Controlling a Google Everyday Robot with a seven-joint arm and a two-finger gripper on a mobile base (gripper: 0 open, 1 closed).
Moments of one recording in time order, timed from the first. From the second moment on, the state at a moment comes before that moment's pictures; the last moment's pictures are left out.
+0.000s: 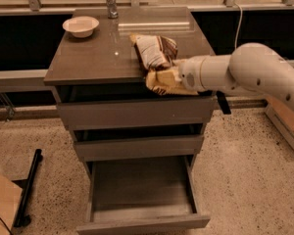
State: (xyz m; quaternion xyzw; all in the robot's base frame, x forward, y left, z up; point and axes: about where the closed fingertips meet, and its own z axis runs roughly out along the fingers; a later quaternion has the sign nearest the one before) arm 0.654 -0.067 0.857 -0.32 0.78 0.23 0.49
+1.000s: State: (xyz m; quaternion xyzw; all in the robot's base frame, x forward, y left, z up) arm 0.421 -0.041 0.834 -0.43 0.61 0.50 0.43
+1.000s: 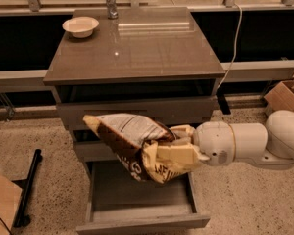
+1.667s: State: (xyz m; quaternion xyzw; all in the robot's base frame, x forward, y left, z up) arm 0.438 -0.033 0.816 -0.45 0.61 0.50 0.41
